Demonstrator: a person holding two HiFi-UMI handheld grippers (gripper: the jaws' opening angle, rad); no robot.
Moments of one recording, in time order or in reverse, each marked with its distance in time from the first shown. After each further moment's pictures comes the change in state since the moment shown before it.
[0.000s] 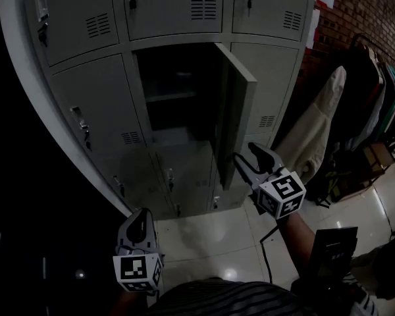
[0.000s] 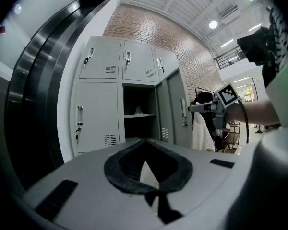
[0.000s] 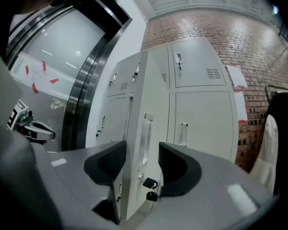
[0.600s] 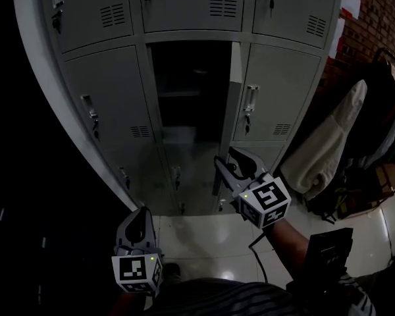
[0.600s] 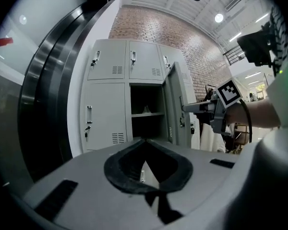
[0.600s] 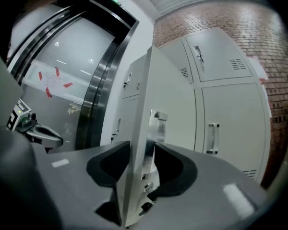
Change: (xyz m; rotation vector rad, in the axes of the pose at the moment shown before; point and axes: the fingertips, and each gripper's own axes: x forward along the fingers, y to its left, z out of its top) left arm 0.002 -0.004 -0.001 -0.016 0.004 0.121; right arm 0.045 0.053 0.005 -0.024 -0.030 0.187
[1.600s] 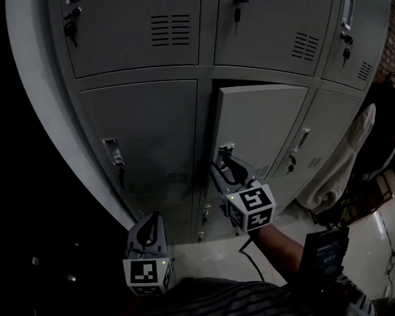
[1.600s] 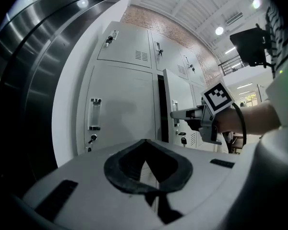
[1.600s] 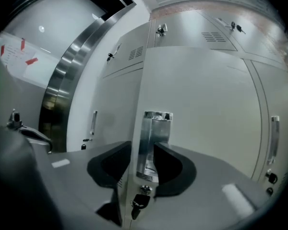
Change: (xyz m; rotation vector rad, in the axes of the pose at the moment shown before) left arm 0.144 0.178 0.009 -0.034 -0.049 -0.141; right arm 0.245 0.022 0.001 0.030 0.075 -0.186
